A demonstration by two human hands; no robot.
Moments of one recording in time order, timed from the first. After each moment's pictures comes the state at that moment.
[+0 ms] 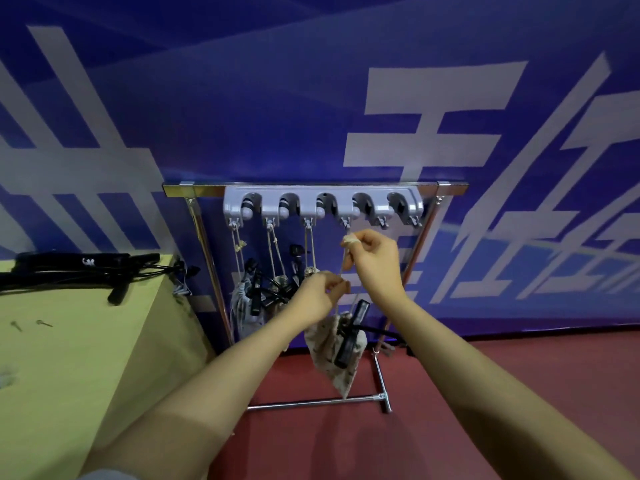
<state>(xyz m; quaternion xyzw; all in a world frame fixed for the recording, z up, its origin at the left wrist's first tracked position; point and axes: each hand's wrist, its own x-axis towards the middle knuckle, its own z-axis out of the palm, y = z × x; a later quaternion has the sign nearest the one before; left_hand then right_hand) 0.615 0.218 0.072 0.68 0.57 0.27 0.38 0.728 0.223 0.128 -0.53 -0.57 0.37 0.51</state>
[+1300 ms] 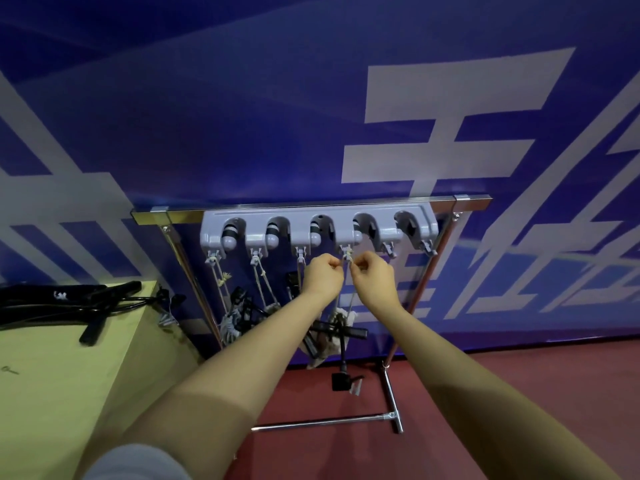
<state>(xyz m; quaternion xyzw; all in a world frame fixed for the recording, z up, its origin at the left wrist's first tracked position) 0.643 0.349 0.067 0.53 0.69 0.32 0.38 0.747 0.346 0.053 -0.66 -0.60 0.29 0.34</state>
